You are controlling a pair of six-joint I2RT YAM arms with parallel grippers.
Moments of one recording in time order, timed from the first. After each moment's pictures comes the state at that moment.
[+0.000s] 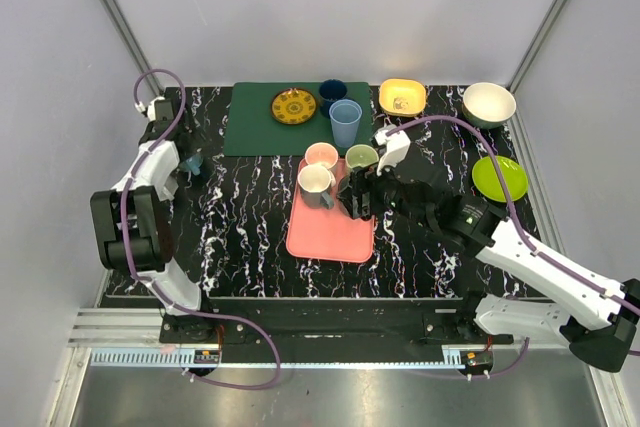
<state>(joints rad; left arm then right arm) 0.13 1.67 1.23 -0.38 -0.25 -0.48 0.93 1.05 1.10 -0.43 0.19 0.38</state>
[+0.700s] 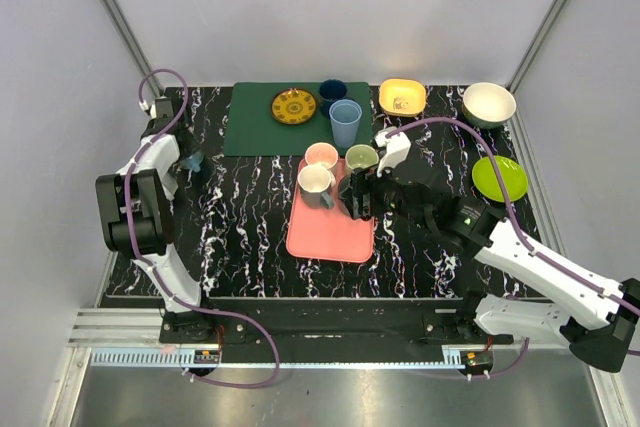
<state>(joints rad) 0.16 1.82 1.30 -0.35 -0.23 -0.40 0.93 1.05 1.07 -0.43 0.22 0.38</state>
